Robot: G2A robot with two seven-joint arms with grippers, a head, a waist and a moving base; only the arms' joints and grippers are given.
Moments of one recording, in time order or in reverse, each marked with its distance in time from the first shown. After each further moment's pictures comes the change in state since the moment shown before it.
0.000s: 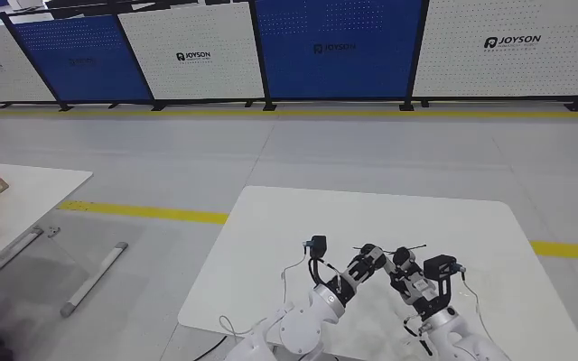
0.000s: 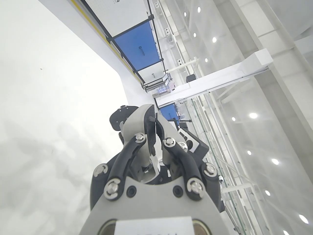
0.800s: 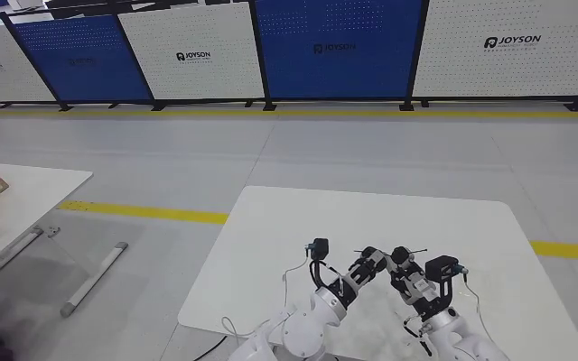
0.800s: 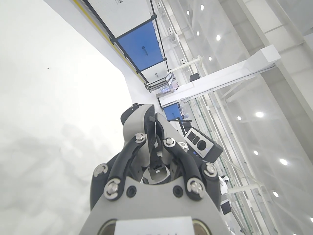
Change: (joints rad) left arm 0.000 -0.006 0.017 0.023 0.041 0.003 0.020; right arm -0.010 -0.005 0.006 -0.010 -0.012 -0.019 -0.029
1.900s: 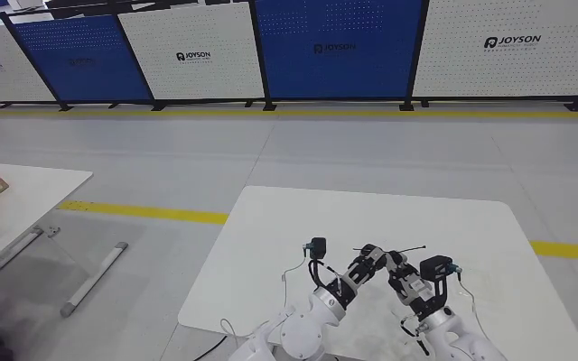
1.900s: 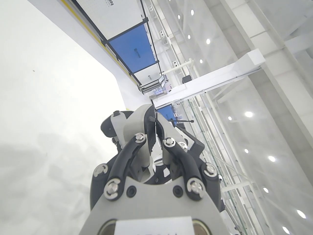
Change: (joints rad) left arm 0.016 -0.003 -0.016 -0.012 -0.008 -0.051 0.009; right arm 0.015 -0.010 -0.013 0.030 -0.007 -0.003 0.015
